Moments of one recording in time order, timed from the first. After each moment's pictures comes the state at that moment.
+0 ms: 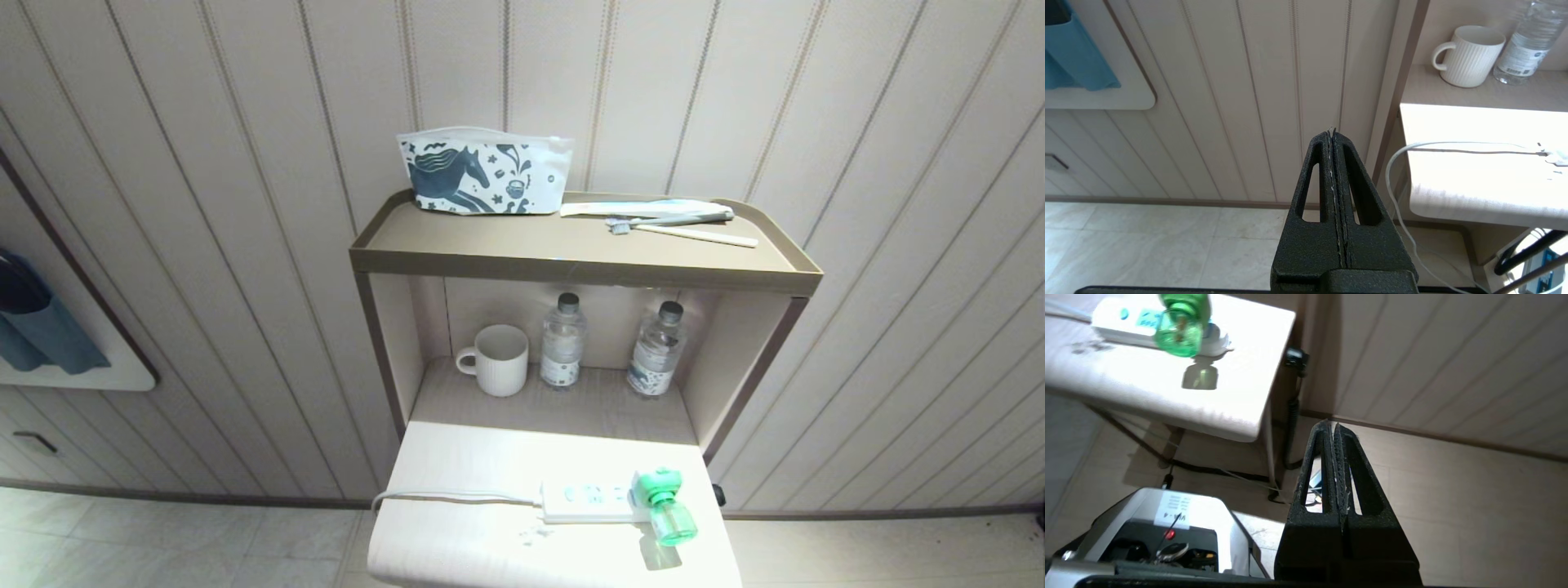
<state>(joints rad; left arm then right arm) 0.00 0.00 0.00 0.03 0.00 0.04 0.07 0.27 -0.09 0.12 0.00 -0.10</state>
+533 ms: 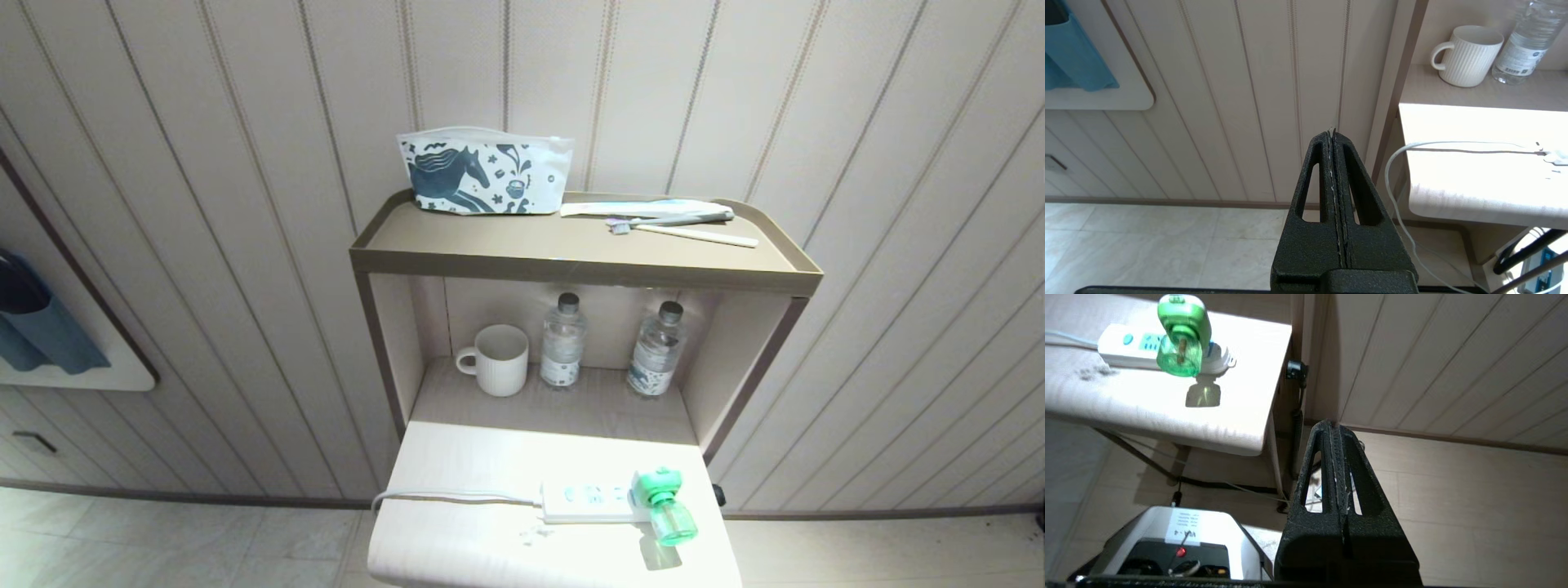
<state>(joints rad) 0.00 0.00 0.00 0.04 0.00 0.04 -0.06 0.28 -0.07 0.05 0.09 -0.07</state>
